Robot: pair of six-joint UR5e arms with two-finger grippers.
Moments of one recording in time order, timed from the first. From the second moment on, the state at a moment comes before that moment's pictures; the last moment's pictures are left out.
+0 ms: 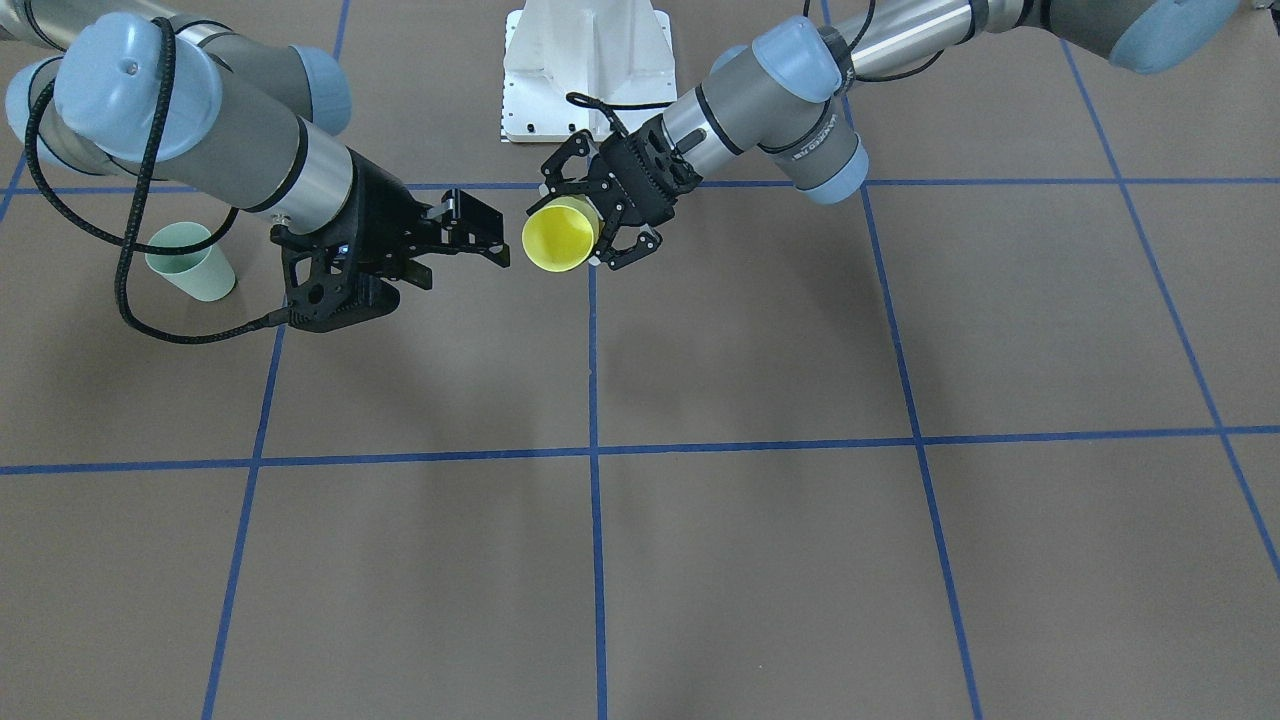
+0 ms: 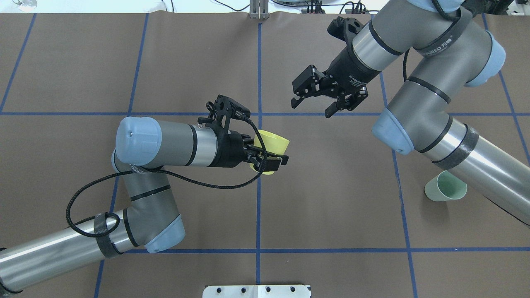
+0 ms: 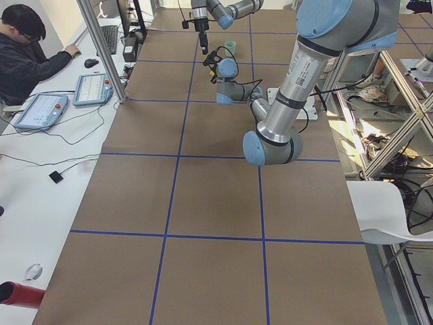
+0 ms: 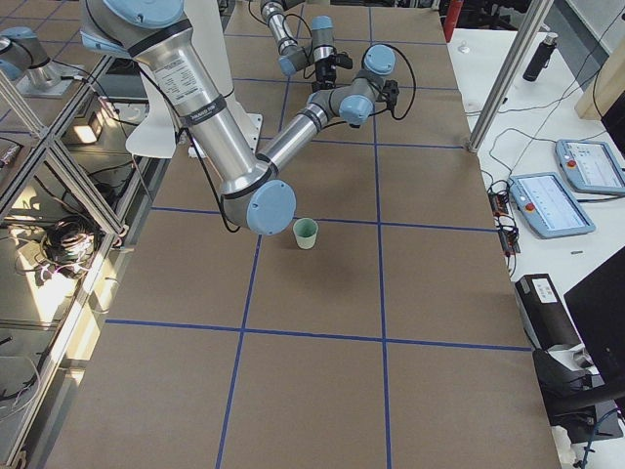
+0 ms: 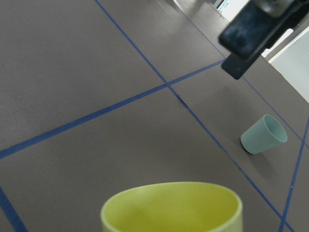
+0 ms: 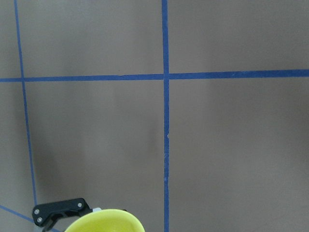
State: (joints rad) left arm -0.48 -2.20 -1.55 -2.68 -1.88 -0.89; right arm 0.86 -0.97 1.69 -1.26 2.50 1.21
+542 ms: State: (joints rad) left arm -0.46 -2.23 -1.53 -2.69 -1.88 -0.89; right arm 0.83 -0.97 1.69 -1.26 2.52 1.26
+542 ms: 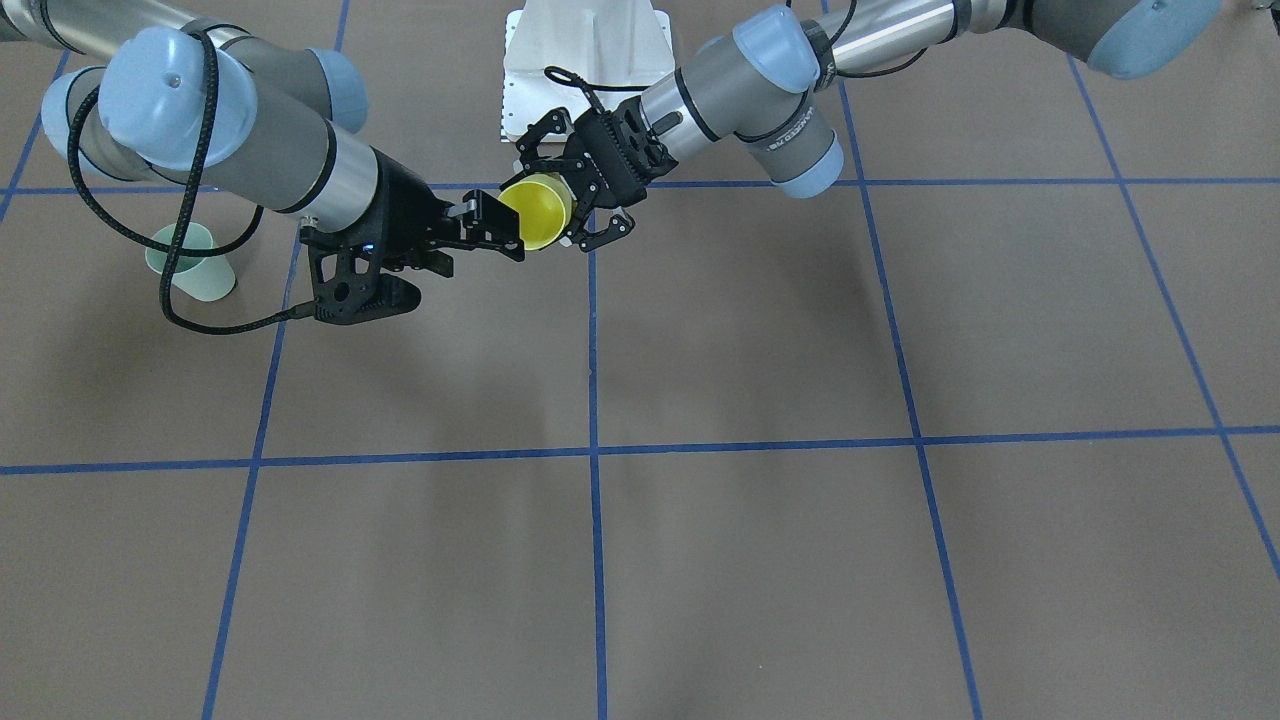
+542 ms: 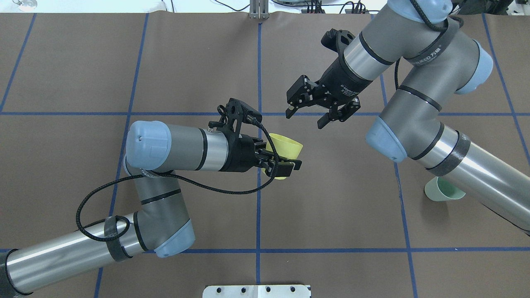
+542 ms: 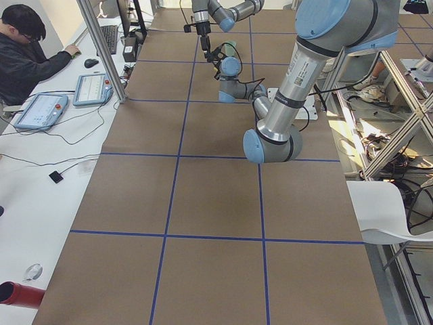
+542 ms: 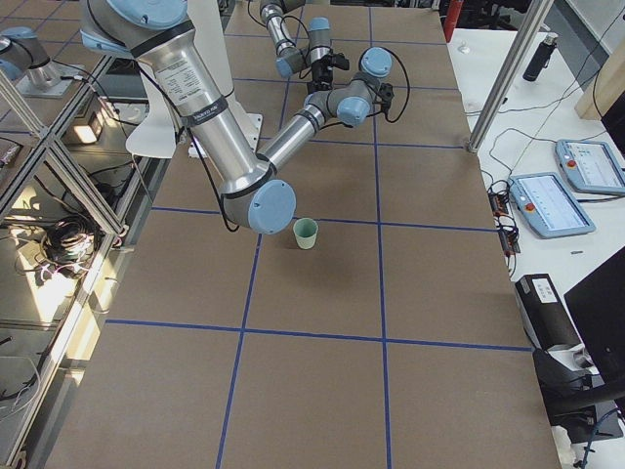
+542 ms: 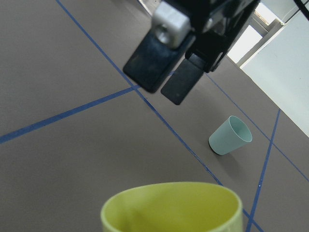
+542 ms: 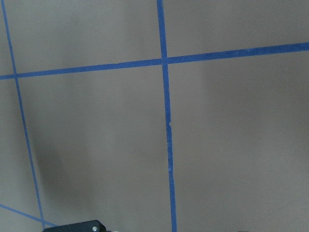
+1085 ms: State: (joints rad) left arm -0.46 -2.25 -1.52 -2.69 -1.88 -0.89; right arm 0.82 -0.97 1.69 -1.26 2.56 1.29
